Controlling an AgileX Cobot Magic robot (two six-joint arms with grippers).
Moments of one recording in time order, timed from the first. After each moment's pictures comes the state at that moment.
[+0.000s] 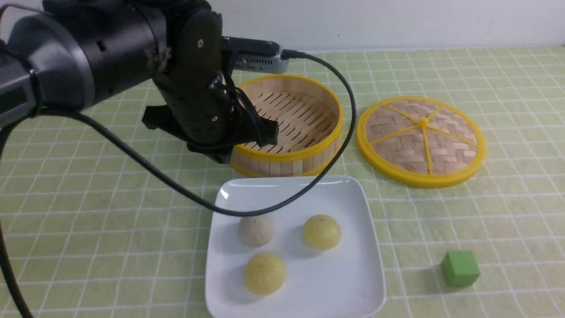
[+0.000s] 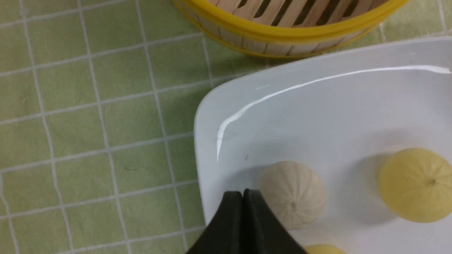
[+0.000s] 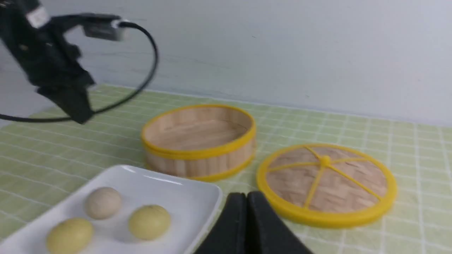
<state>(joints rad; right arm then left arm) 0.41 -0.01 -0.25 -0.02 0.40 0.11 -0.57 1.69 -1.46 0.18 0.99 -0.41</state>
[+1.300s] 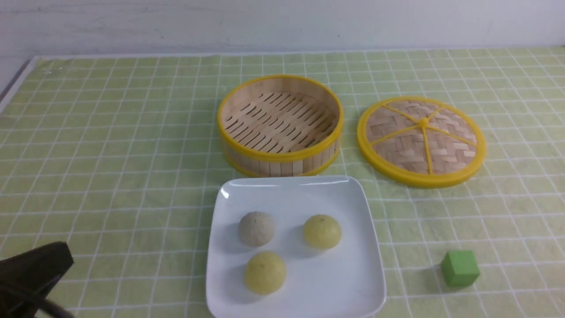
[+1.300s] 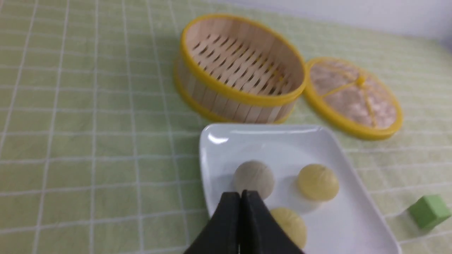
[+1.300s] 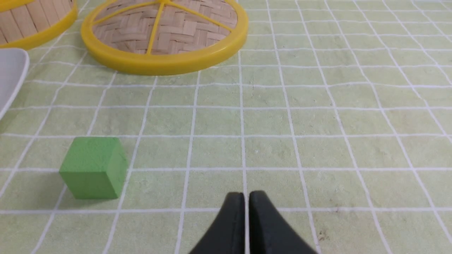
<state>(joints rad) 0.04 -0.01 0.02 -0.05 0.41 0.10 -0.57 0.25 -0.38 0.25 0.44 -0.57</state>
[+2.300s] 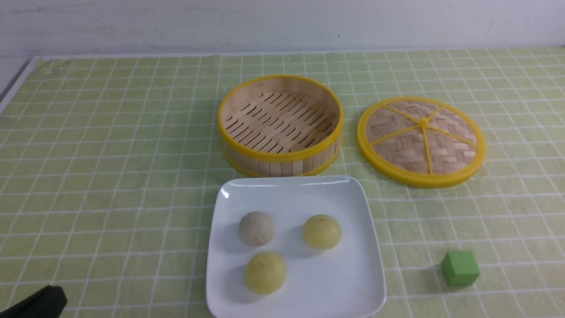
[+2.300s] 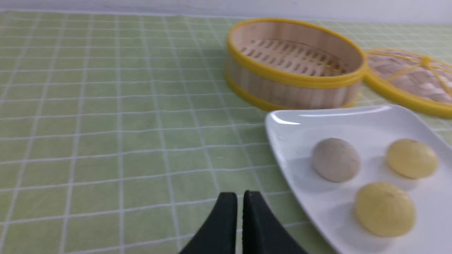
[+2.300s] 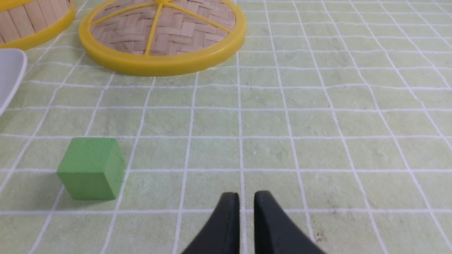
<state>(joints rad) 0.04 -0.01 0.02 -0.06 0.41 0.10 -0.29 0.00 -0.08 0.17 0.37 -0.27</state>
